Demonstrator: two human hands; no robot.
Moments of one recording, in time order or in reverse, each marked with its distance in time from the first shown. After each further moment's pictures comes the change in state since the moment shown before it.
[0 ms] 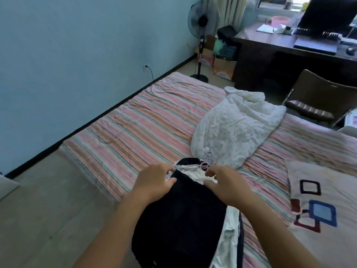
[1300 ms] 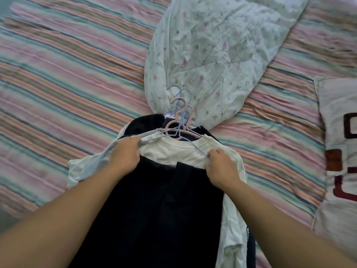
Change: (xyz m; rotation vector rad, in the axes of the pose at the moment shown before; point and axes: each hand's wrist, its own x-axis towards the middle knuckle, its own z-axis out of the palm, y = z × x) left_hand 0.380 -0.121 0.375 0.203 -0.258 -0.079; right_hand 0.280 0.338 0.319 0.141 -0.124 0.463
